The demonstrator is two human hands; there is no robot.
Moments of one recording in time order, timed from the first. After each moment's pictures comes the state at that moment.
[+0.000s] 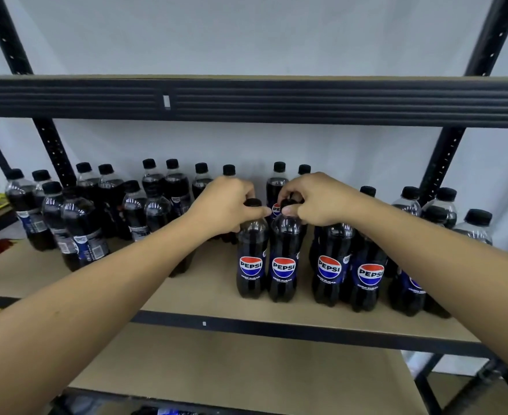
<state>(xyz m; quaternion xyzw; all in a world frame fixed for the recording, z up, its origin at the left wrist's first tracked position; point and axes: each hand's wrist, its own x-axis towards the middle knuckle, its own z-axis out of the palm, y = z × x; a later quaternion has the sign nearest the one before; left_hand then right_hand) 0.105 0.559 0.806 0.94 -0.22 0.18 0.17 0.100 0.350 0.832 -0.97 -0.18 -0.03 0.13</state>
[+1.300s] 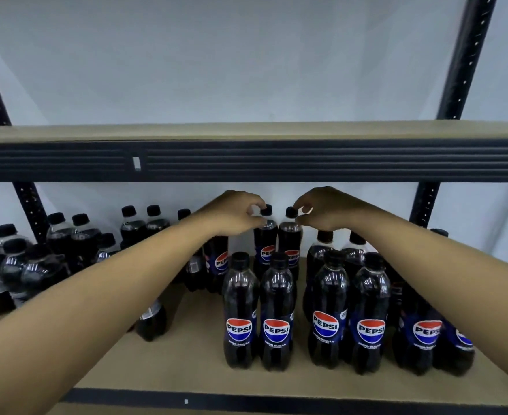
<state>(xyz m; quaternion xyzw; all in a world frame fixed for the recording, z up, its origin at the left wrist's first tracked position) 0.192 0.529 0.855 0.95 -0.24 0.05 0.17 0.172 0.302 0.867 -0.99 -0.12 -0.04 0.10</state>
